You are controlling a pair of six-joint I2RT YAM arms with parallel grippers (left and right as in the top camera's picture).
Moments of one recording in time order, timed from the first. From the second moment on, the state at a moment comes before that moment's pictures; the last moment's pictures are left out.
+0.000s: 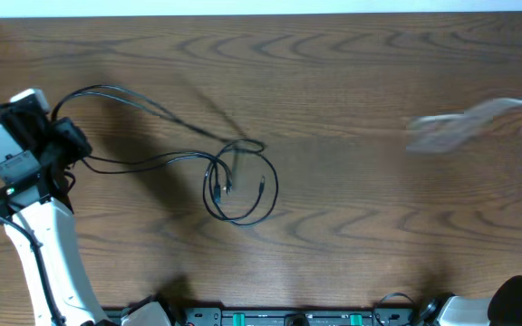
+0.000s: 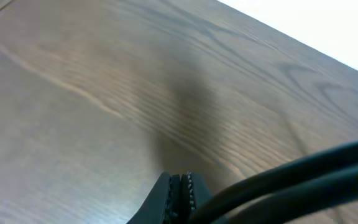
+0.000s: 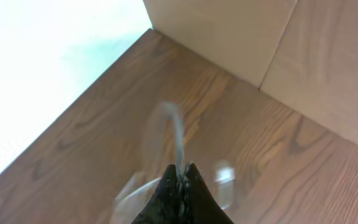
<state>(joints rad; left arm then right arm) 0.54 1.27 1.04 -0.49 0.23 -0.07 -0.62 1.56 2.06 -1.16 0.10 0.29</state>
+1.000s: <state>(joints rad) 0.21 1.27 1.04 -0.47 0.68 -0.07 -0.85 1.84 2.06 -0.75 -0.02 0.25</state>
